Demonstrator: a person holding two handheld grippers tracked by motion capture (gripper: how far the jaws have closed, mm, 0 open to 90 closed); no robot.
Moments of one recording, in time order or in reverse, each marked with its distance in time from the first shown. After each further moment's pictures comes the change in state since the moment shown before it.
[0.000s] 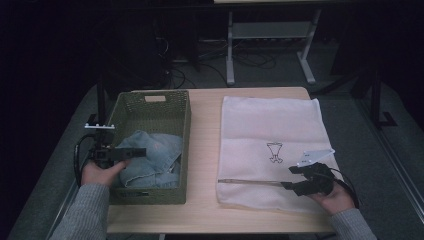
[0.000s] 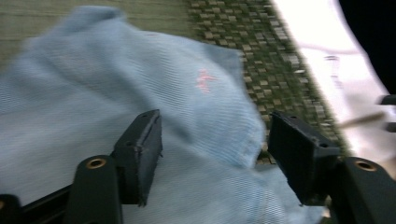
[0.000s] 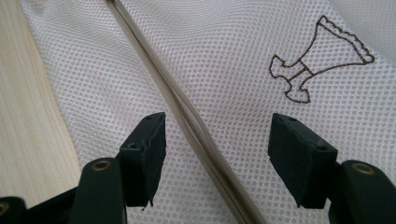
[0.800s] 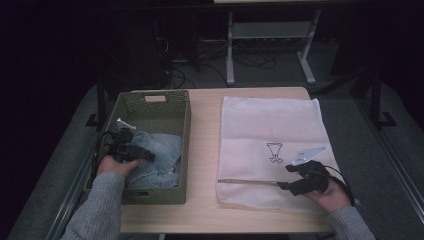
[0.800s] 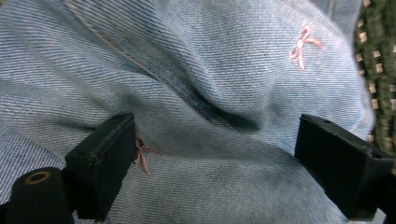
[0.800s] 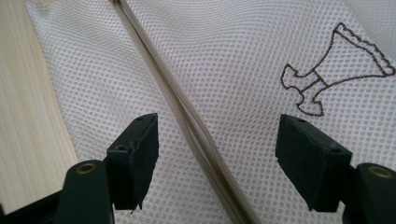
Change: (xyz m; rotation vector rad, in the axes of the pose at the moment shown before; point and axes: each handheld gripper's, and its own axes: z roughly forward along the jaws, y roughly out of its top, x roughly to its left) left arm -0.002 0.016 0.062 0.331 0.257 -0.049; right arm 0.000 0.009 0.009 0.016 0.032 -0.018
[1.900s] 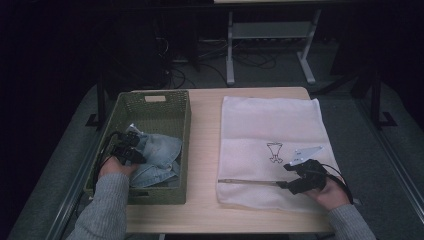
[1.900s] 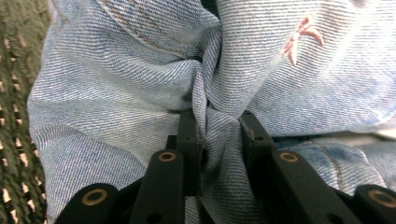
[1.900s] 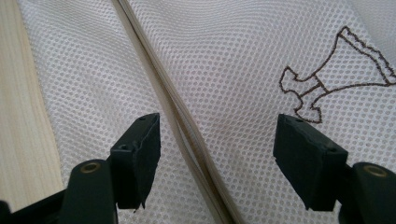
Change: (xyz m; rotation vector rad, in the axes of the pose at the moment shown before) left arm -0.004 -0.004 0.010 0.046 0.155 0.185; right arm -0.005 0.001 0.008 0.012 0.004 -0.056
